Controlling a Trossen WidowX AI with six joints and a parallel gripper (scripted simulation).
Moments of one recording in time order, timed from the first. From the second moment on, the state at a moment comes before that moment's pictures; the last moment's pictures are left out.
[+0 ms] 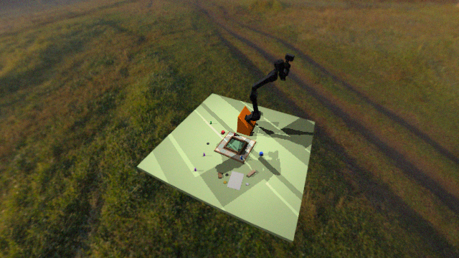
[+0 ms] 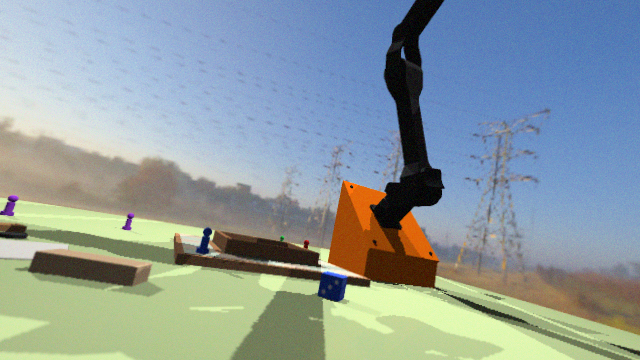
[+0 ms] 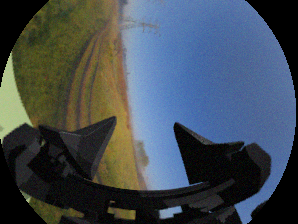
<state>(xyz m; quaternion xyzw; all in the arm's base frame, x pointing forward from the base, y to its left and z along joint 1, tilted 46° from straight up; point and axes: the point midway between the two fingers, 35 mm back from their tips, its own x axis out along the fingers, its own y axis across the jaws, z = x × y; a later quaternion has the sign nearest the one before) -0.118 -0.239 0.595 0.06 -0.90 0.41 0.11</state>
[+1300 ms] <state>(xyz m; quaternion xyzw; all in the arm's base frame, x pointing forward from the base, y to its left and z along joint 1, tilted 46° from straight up) 0.027 0.220 0.583 -0.29 -0.50 0.62 0.53</state>
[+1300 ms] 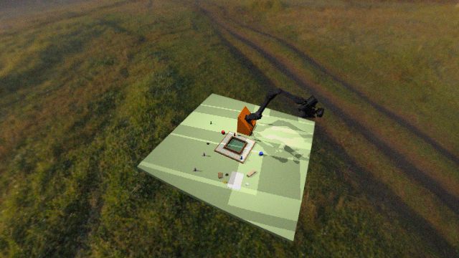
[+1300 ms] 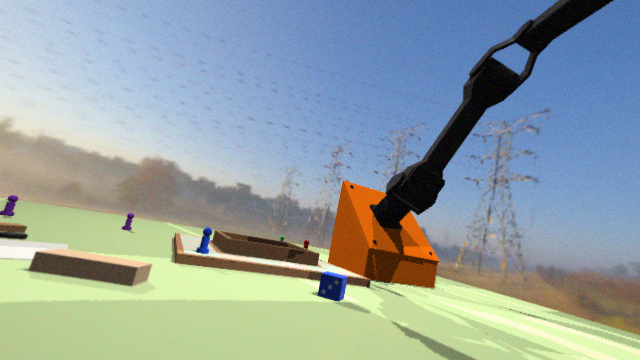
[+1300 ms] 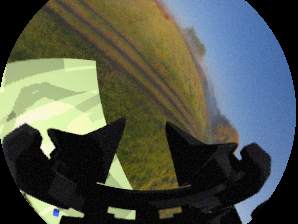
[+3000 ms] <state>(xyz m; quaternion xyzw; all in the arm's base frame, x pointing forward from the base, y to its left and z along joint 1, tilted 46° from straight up) 0.407 -0.084 0.063 -0.07 0.45 0.26 0.85</state>
